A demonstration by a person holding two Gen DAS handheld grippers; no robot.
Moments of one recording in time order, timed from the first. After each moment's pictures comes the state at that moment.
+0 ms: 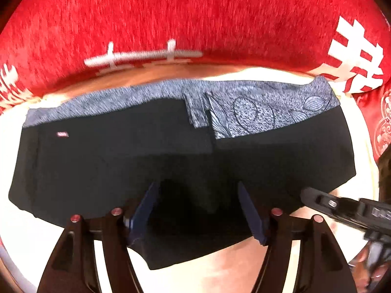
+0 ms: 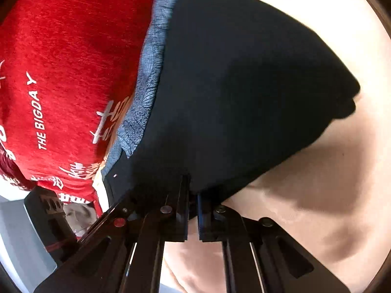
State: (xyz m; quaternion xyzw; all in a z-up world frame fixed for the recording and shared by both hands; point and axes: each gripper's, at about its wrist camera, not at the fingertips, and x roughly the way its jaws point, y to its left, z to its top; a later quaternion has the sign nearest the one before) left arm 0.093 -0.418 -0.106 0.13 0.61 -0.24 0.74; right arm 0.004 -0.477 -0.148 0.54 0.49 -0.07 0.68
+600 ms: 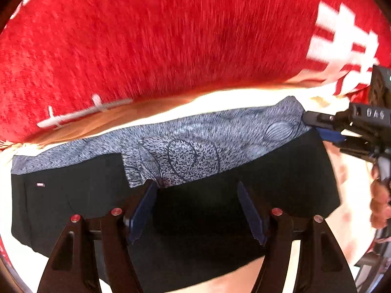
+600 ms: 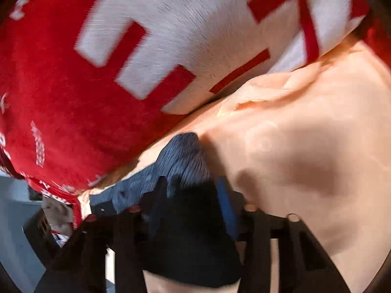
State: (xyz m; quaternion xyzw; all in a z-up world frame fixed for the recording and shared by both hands) left arm 0.108 -0.501 -0.113 0.17 0.60 -0.26 0.74; right arm 0.055 -0.619 -0.130 0.48 0.48 -0.07 0.73
